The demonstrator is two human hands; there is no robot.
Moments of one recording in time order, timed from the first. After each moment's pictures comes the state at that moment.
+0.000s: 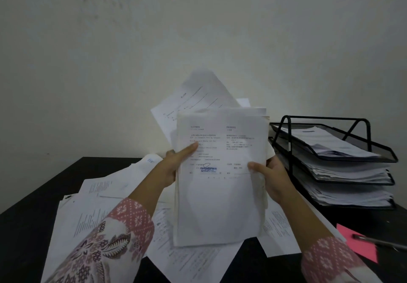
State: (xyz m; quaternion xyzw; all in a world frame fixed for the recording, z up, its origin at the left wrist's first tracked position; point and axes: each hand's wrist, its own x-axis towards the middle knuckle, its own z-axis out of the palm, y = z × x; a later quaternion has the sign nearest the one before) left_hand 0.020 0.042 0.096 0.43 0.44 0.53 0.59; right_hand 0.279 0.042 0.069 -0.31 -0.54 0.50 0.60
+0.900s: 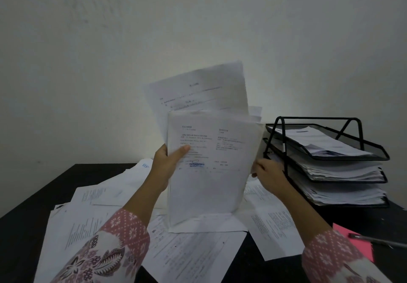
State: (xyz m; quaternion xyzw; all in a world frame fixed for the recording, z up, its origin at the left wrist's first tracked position) left_hand 0.025 0.043 0.095 0.50 0.40 0.65 0.42; right_hand 0.293 0.062 0.073 -0.58 -0.68 0.17 0.42
